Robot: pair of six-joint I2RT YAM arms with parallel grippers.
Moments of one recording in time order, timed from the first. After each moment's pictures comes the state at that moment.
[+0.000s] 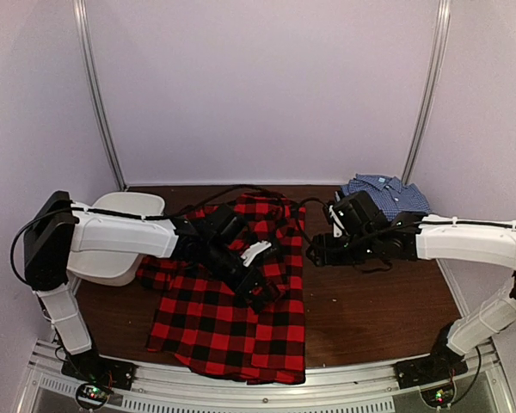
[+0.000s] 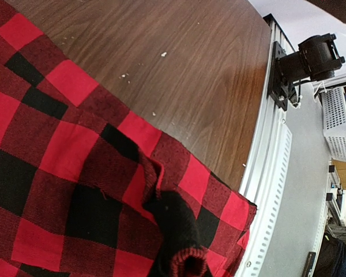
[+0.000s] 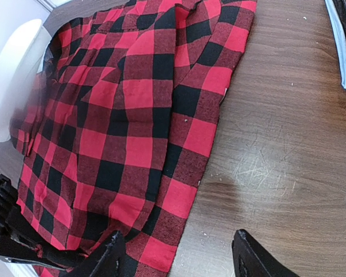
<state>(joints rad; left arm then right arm) -0.93 1.80 1.19 -0.34 0.61 -0.20 0.82 1.40 0.97 -0.39 0.12 0.63</state>
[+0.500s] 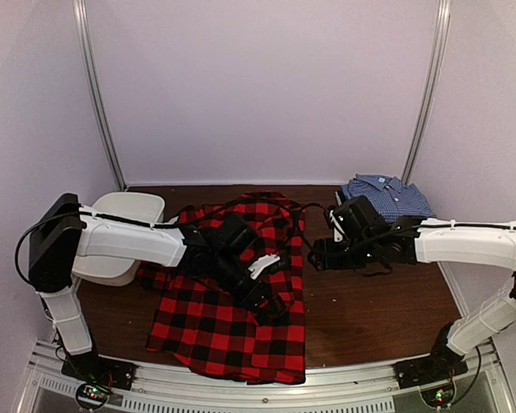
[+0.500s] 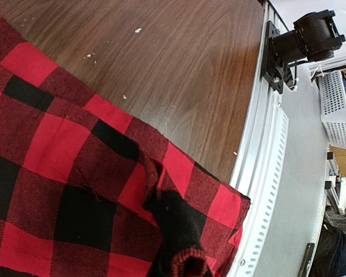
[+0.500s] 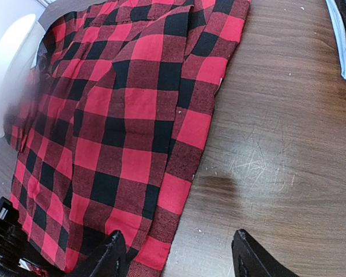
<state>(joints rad) -1.00 1.83 1.19 -0.34 0.61 -0.22 0.82 1.40 0.93 -0.37 0.12 0.63</state>
